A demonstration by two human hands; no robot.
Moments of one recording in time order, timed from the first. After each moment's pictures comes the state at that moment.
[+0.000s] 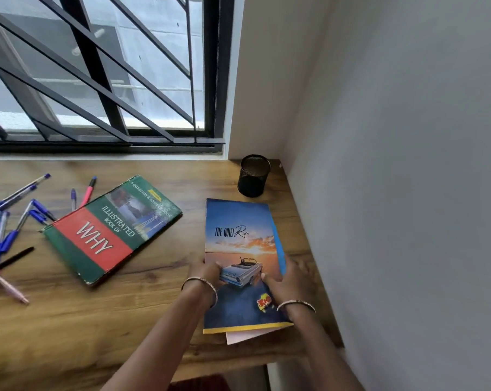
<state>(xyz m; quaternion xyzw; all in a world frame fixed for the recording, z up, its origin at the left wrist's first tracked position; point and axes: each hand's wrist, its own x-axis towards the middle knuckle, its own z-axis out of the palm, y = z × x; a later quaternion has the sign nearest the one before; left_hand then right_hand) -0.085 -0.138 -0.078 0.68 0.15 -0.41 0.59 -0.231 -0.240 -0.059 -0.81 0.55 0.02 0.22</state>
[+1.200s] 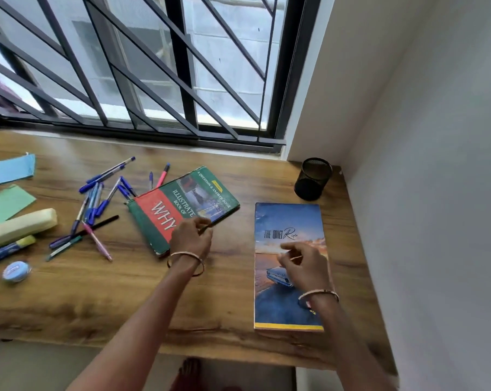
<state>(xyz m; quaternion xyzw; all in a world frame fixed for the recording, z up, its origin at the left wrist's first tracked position) 0.008 -0.032 -0.047 0.92 -0.10 -0.10 0.36 -0.170 -0.203 -0.032 -0.83 0.37 -0.10 0.41</state>
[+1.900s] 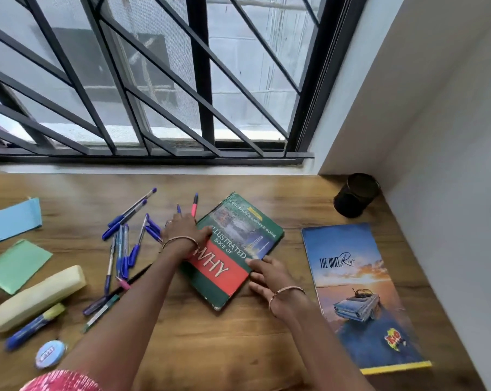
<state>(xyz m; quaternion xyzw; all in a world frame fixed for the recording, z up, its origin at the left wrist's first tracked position) 0.206 0.013 -0.043 0.96 -0.17 -0.20 0.09 0.011 -0.083 -0.057 -0.42 0.49 -0.03 0.76</state>
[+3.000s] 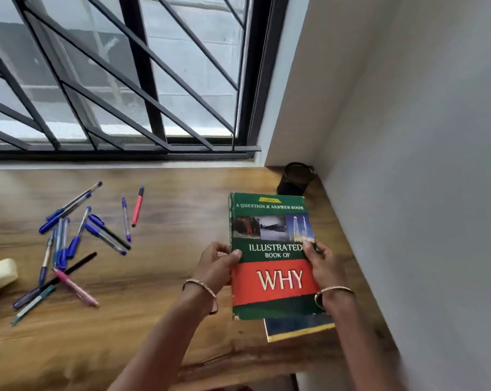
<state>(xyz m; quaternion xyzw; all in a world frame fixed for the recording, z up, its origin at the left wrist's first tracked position) -0.015 -0.042 -0.009 0.68 -0.05 -0.44 0.59 -0.165 -0.192 0.004 -0.59 0.51 -0.22 0.58</state>
